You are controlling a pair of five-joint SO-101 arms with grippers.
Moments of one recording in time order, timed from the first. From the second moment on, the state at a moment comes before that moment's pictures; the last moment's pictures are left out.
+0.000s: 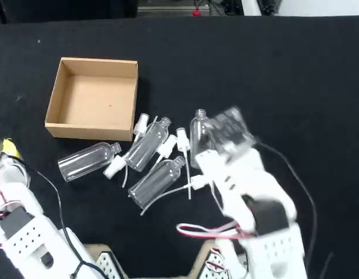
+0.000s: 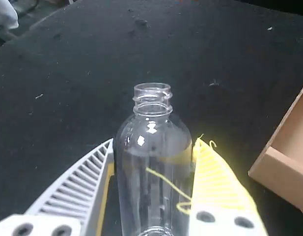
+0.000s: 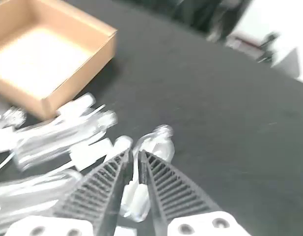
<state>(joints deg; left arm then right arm) -49.1 -73.5 79.1 23.5 -10.1 -16.1 -70.8 56.1 60.2 16.1</state>
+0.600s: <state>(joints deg) -46.2 -74.0 95.3 -8.8 2.9 -22.1 -35.9 43.6 57.9 3.6</state>
